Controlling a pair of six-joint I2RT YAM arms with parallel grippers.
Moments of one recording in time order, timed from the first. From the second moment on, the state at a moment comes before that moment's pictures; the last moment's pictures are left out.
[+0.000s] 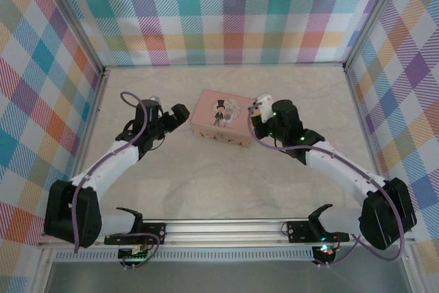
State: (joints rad) left arm -0.28 1.25 0.79 -0.16 0.09 -0.83; right arm 0.52 1.23 0.84 -0.15 -0.01 0.02
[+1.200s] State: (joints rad) left arm -0.28 1.12 0.64 -0.23 0.01 -0.82; right arm 0.19 1.58 0.94 -0.48 0.16 0.44
